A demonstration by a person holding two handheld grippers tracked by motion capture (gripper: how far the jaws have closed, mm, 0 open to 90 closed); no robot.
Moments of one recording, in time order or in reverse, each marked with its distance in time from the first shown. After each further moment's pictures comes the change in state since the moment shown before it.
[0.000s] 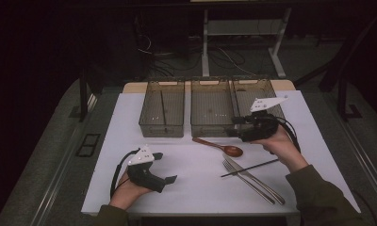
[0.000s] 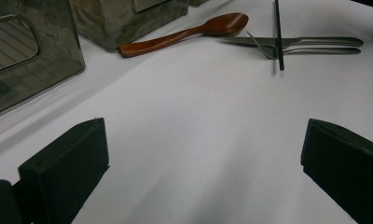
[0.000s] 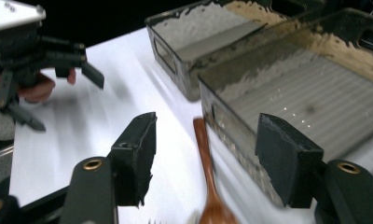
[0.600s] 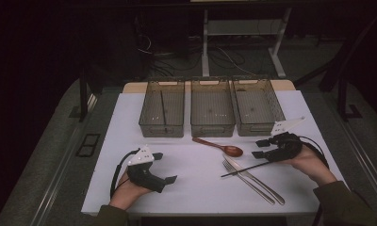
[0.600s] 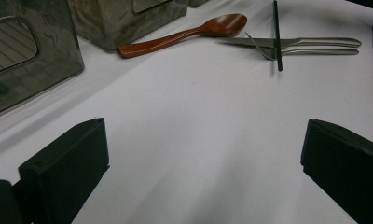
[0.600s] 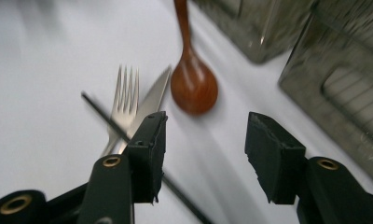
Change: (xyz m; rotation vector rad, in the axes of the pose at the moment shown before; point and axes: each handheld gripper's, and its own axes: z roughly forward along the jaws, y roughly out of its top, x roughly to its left) left arm 0.000 0.000 -0.001 0.001 -0.003 0.004; right arm -0.020 -0.079 -0.032 0.241 -0.037 -0.031
